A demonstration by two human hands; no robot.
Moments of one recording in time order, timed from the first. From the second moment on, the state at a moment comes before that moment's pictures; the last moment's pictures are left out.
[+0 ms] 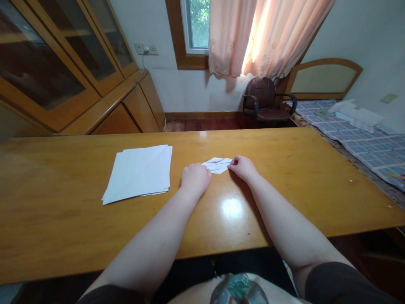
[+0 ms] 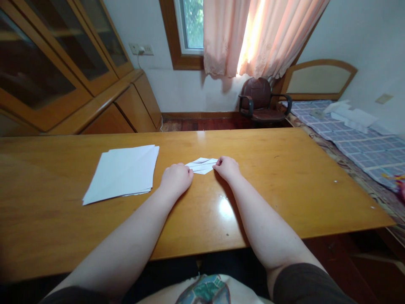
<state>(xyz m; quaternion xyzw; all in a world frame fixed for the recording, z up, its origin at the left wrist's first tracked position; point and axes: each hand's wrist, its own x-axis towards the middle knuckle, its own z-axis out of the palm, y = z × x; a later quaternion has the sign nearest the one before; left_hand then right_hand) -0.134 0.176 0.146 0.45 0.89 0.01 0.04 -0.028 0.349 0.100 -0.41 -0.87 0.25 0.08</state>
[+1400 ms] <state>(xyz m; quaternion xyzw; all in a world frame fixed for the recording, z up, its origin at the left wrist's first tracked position) -0.164 0.190 0.117 0.55 0.82 0.18 0.02 -0.030 0.342 0.095 -0.26 -0.88 0.38 0.15</state>
